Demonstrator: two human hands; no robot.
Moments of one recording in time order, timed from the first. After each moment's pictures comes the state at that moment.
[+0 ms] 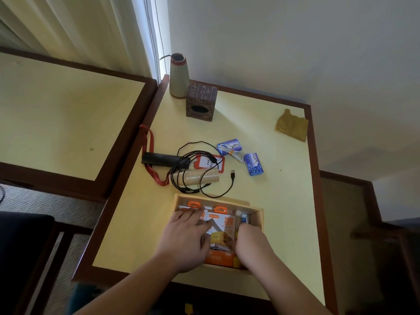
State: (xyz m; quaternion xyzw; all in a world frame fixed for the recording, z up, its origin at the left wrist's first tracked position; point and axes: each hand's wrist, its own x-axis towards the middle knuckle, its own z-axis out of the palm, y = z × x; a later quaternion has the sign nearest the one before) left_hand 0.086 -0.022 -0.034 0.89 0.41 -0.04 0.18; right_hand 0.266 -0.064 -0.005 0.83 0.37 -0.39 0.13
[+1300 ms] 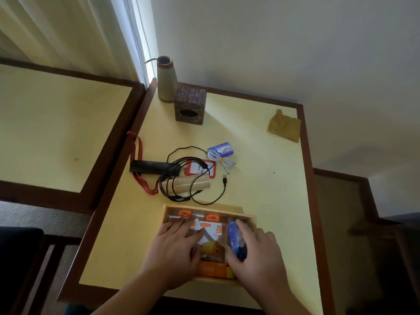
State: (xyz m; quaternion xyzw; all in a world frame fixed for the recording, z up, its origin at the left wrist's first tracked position) left_hand 0.088 -0.018 -0.029 0.89 0.41 -0.11 0.18; right_hand 0.292 -0.120 -0.004 0.81 0.55 -0.16 -0.06
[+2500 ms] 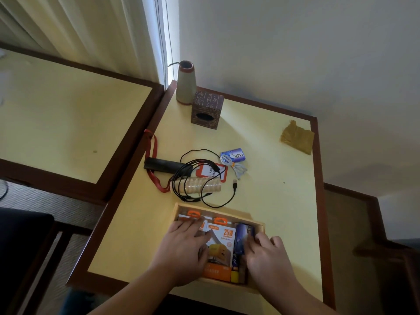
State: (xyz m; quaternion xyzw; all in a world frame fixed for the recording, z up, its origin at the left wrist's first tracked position) left_hand 0.085 -0.020 -0.034 0.88 0.42 -0.03 0.20; right_hand 0.312 -0.106 -0.003 0.65 0.73 -0.08 0.22
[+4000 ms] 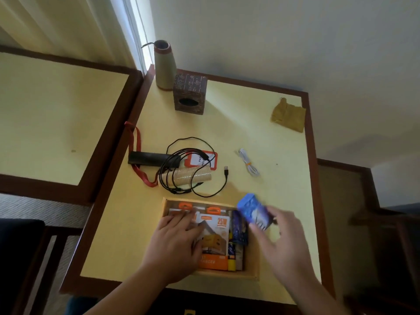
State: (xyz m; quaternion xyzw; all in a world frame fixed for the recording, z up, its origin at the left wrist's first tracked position) left_hand 0.087 -0.019 -0.030 0.89 0.41 -0.07 0.19; right_hand 0.334 -0.121 0.013 0.82 0.47 -0.19 -0.26
